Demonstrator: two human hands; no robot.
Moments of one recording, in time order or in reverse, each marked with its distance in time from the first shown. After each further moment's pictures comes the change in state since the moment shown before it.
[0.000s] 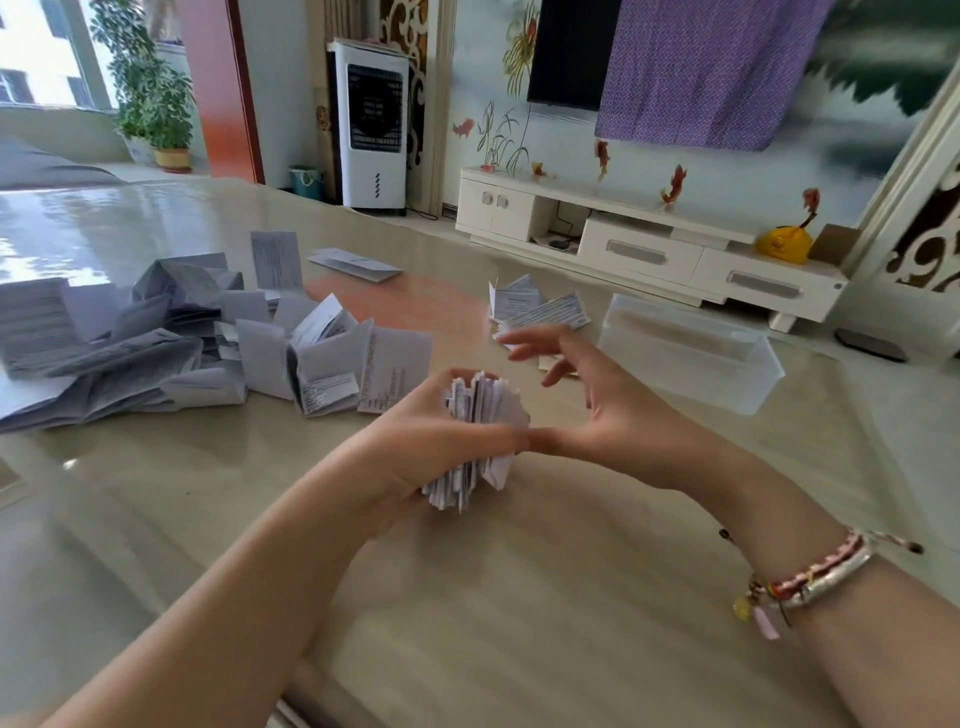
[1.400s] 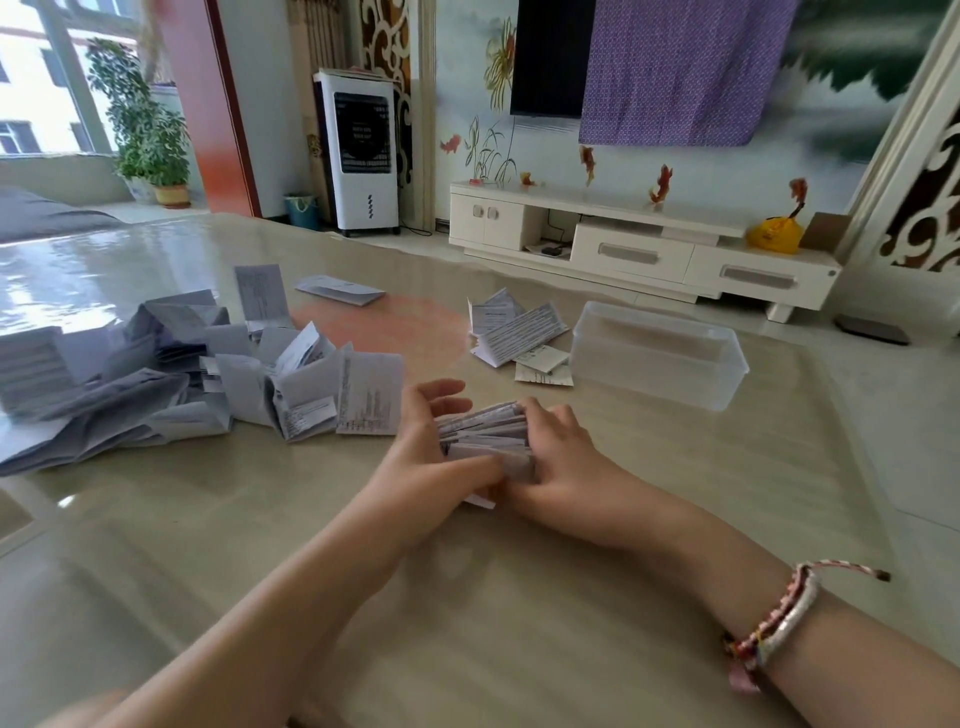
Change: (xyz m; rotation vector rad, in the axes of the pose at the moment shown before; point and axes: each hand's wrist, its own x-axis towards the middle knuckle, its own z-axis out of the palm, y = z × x) left_hand -0.003 -0.013 0.030 0.068 0.245 0.195; right_hand -0.021 0.008 0.023 -0.126 -0.077 0.205
